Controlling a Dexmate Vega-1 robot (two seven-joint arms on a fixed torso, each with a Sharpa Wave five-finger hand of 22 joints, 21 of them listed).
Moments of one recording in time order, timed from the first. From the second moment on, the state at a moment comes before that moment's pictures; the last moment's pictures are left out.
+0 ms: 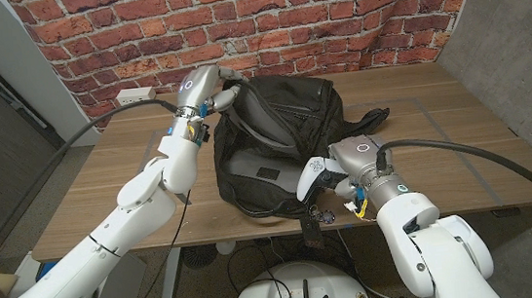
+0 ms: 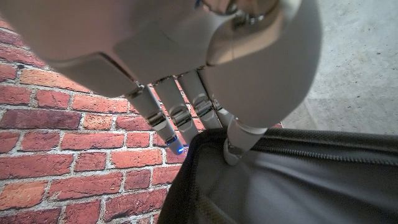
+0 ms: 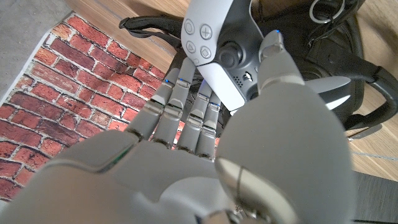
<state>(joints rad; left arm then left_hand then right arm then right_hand) 1.00 0.73 0.39 -2.07 0.59 0.16 0.46 1.00 0.10 0.44 -0.18 0.18 1.13 -0.13 0.23 0.19 1.15 -0.20 0.19 0.18 1.06 -0.18 0.19 0.17 0.64 -0.06 0.20 0.17 -1.67 -0.37 -0.49 -2.66 -1.94 -0.34 0.62 0.97 -0.10 0.37 -0.16 0.22 0.57 -0.03 0.51 0.20 0.73 -0.08 0.30 0.47 0.77 -0.02 0.45 0.47 0.62 -0.06 0.22 0.18</state>
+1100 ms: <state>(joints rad) 0.94 0.63 0.44 -2.02 0.50 0.19 0.54 1.01 0.10 0.44 -0.18 0.18 1.13 -0.13 0.23 0.19 1.15 -0.20 0.19 0.18 1.06 -0.18 0.19 0.17 0.65 -0.06 0.20 0.17 -1.59 -0.35 -0.57 -2.63 -1.91 -0.31 0.59 0.97 -0.10 0.36 -0.17 0.23 0.57 -0.03 0.51 0.20 0.74 -0.08 0.30 0.47 0.77 -0.02 0.44 0.48 0.62 -0.06 0.22 0.18</state>
